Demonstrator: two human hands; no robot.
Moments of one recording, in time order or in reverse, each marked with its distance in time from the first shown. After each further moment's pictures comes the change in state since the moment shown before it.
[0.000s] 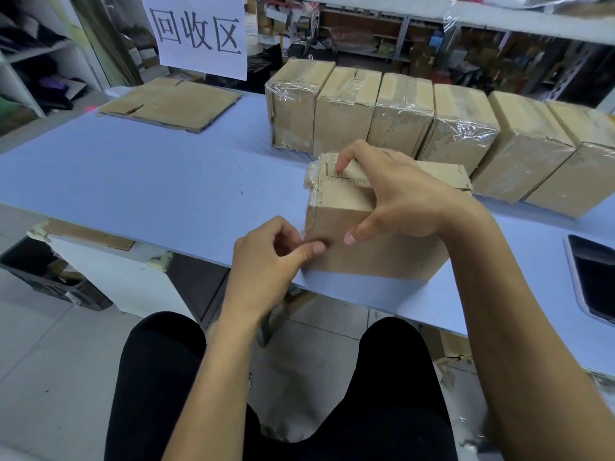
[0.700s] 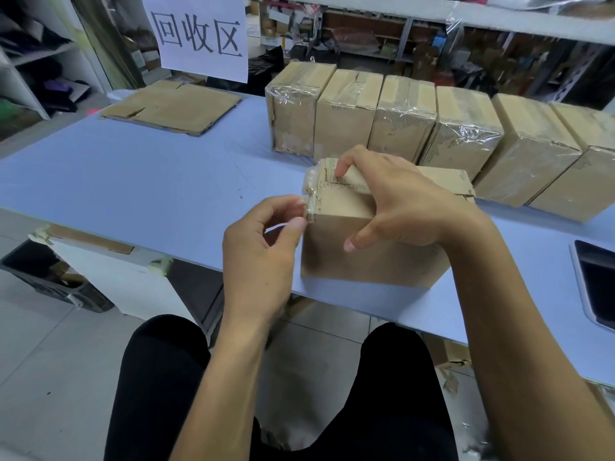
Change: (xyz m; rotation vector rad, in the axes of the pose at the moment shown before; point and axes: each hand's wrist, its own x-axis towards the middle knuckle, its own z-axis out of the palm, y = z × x) left_hand -0.003 0.032 0.004 -0.245 0.215 0.150; right_hand 0.000 -0.002 -0.002 -0.012 -0.009 -0.015
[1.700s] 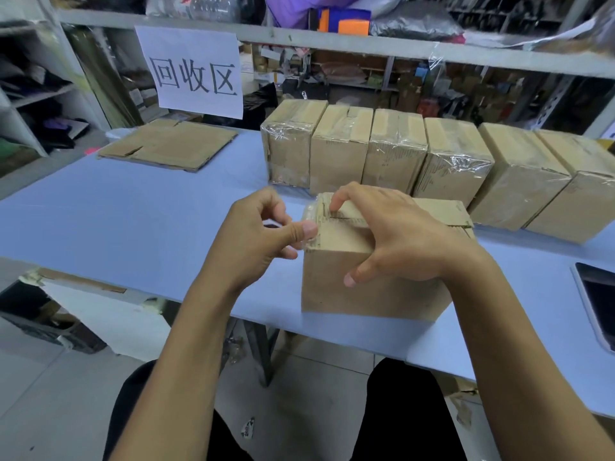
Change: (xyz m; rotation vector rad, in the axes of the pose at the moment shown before) left_hand 0.081 0.006 -0.012 0.098 -0.371 -0.056; right_hand 0.006 0.002 0.002 -0.052 0.018 -0.011
